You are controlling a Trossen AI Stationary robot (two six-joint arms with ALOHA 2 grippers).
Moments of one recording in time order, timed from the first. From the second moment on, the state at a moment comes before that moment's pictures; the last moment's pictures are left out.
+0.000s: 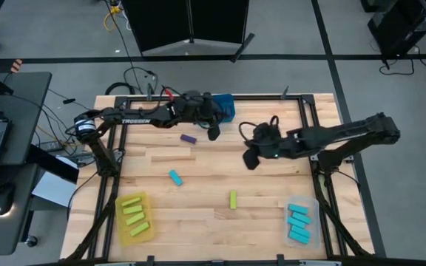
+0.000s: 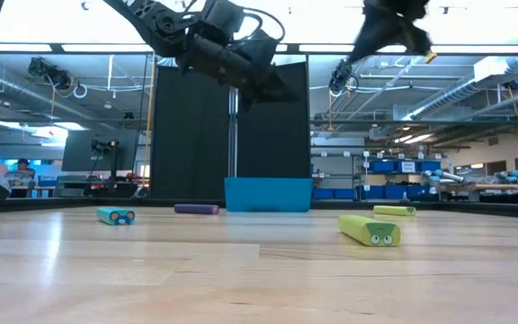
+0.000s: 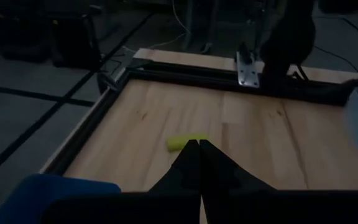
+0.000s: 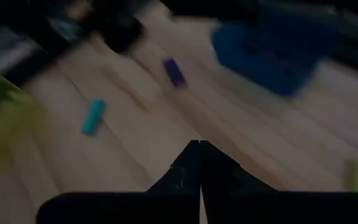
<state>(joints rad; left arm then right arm) 0.36 1.70 1.17 0.22 0.16 0.02 0.16 1.27 1.14 -0.72 0.50 0.83</state>
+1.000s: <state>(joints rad) 0.30 1.38 0.80 0.27 0.09 -0.16 -0.47 1.27 0.83 -0.76 0.11 0.67</state>
